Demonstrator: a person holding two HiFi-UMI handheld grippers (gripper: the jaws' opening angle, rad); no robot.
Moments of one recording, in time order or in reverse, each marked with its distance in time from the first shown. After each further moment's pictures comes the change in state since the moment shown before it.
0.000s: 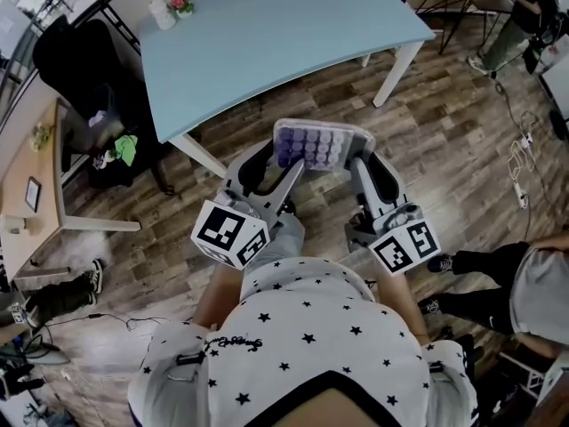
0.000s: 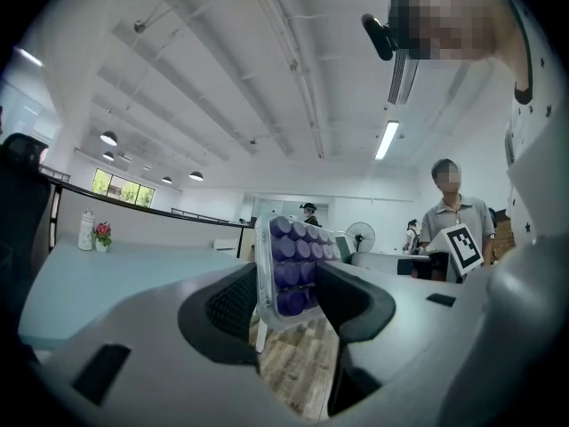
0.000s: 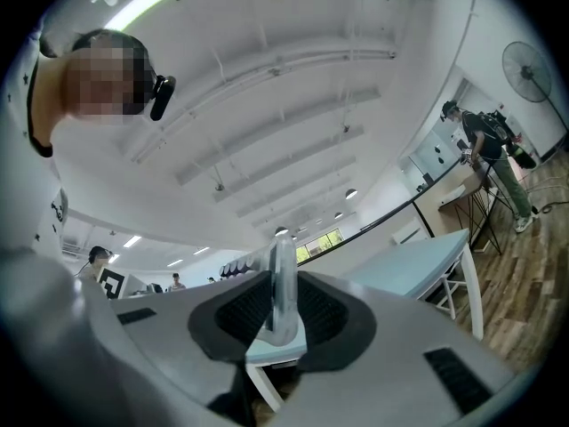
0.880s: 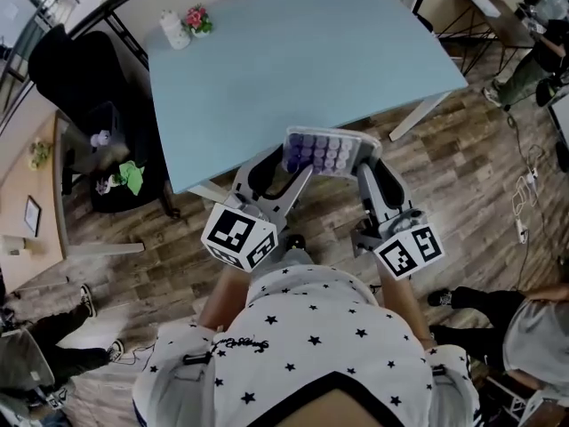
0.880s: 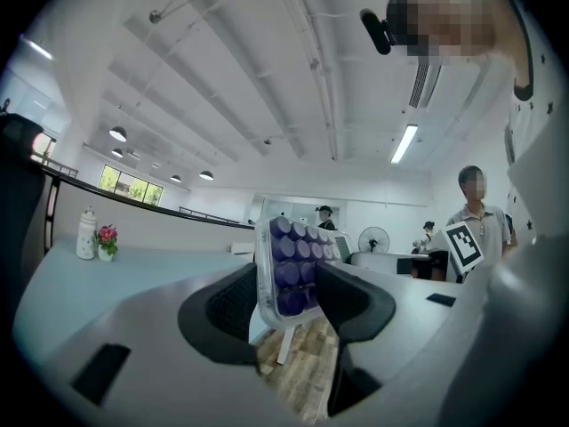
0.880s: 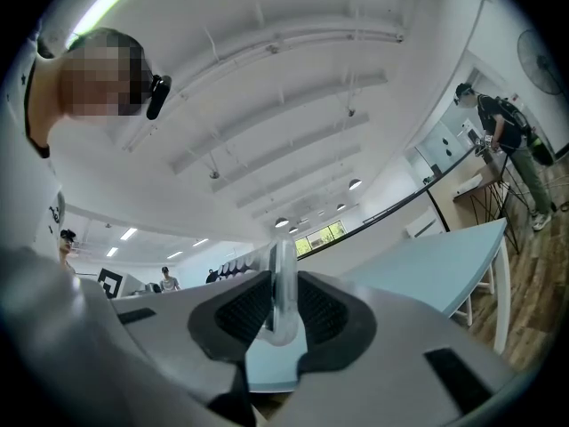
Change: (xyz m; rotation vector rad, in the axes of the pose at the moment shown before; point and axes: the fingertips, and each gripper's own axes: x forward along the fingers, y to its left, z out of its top) left arm 0.078 0.176 0.029 -0.040 -0.013 0.035; right arm 0.195 -0.046 -0.014 -0.008 0.067 0.009
